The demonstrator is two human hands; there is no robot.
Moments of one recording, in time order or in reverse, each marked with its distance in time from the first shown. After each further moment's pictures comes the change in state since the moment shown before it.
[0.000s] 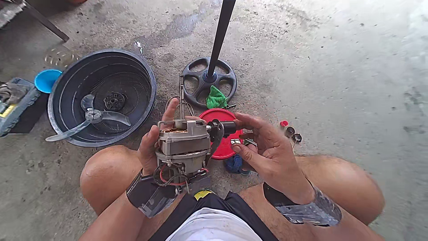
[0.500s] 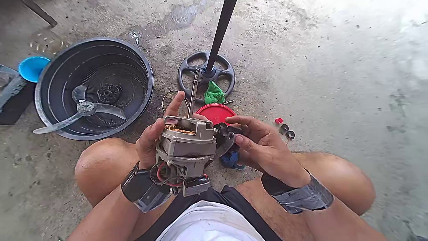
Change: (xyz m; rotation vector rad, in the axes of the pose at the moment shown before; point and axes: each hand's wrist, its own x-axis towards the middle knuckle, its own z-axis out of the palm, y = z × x) left_hand 0.001 0.008 -0.008 0.073 -0.057 -0.182; right_hand 0.004 0.007 -0.005 0.251 -0.194 0.176
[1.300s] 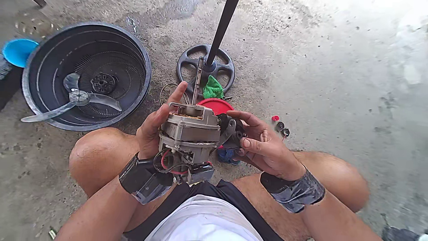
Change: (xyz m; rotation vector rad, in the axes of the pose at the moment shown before) left_hand 0.003 -0.011 -0.004 0.003 0.049 0.120; right_hand -0.008 0.009 -0.004 0.386 -0.063 0.192
